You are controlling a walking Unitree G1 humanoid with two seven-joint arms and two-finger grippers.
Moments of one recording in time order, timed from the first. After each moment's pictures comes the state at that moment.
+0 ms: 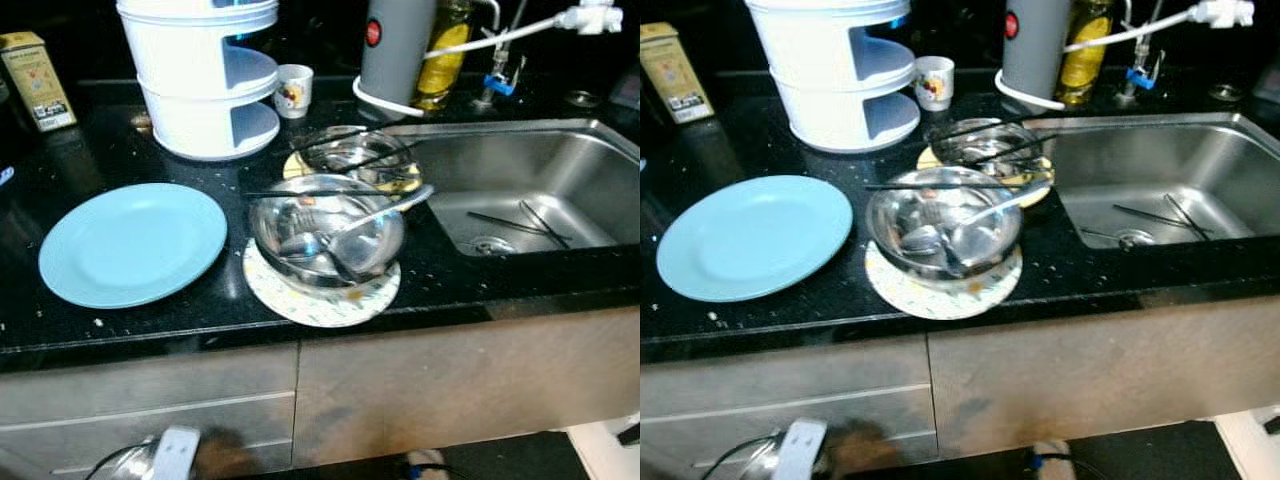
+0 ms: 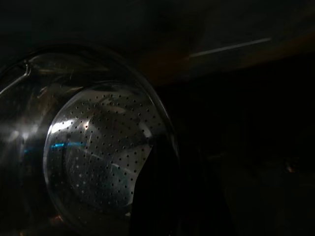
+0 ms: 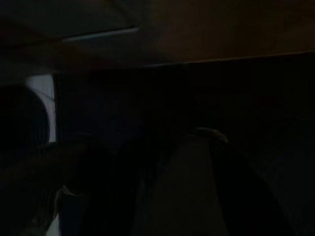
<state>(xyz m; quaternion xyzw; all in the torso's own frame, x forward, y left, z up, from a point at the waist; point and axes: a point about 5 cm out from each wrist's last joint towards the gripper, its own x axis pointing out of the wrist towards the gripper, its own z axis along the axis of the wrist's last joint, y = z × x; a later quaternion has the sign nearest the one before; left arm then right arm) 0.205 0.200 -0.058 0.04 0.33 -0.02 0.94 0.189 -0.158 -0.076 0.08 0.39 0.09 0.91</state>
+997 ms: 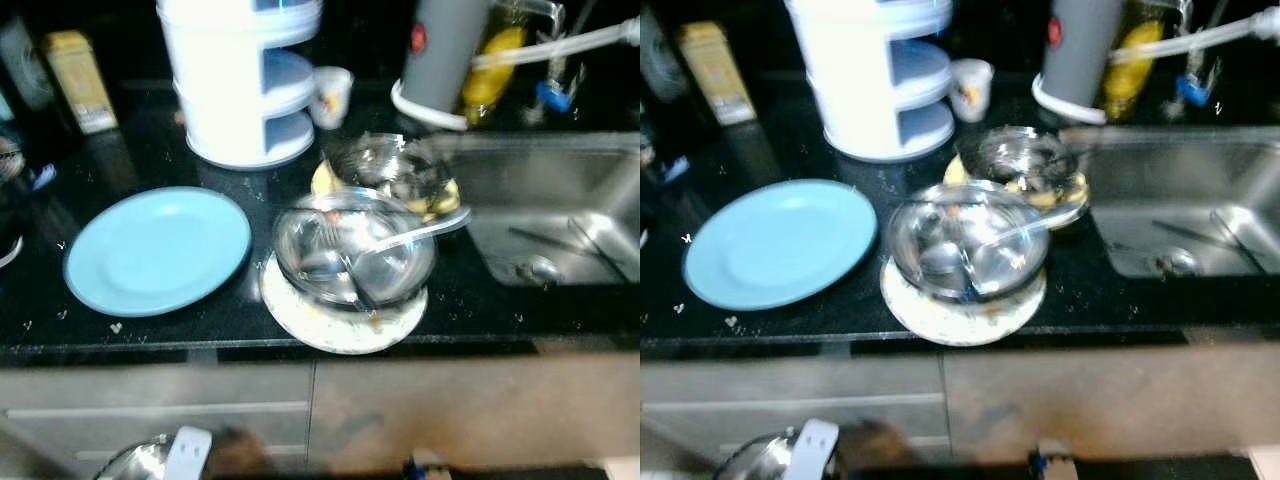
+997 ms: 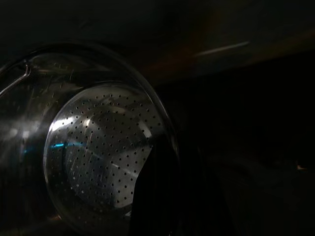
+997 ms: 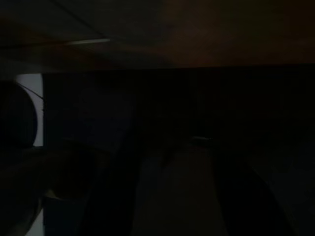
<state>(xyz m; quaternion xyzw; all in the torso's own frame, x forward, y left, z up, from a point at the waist) 0.210 0.190 -0.057 0.06 0.33 -0.05 0.94 0.185 -0.166 -0.077 0.08 0.39 0.08 0.91</state>
